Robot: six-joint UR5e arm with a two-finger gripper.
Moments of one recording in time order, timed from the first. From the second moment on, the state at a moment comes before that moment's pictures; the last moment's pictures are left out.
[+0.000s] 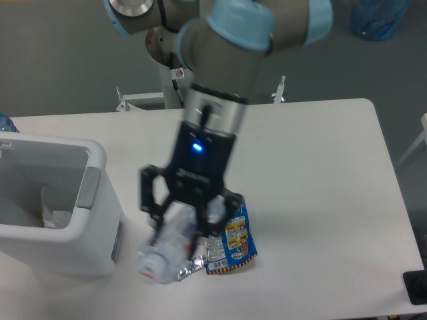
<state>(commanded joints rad) 2.30 -1.86 -1.27 -0.80 1.01 0.48</state>
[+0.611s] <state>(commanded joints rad) 2.12 -1.81 -1.31 -0.80 1.01 0.40</state>
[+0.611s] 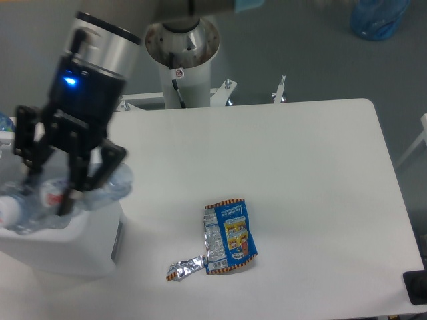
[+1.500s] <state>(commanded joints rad) 2.04 -1.85 -1.33 -0.80 1.01 0.30</state>
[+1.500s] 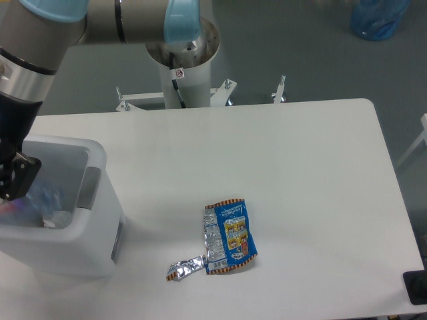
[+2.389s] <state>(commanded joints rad) 2.52 -1.91 -1.55 -0.81 1.17 0.49</state>
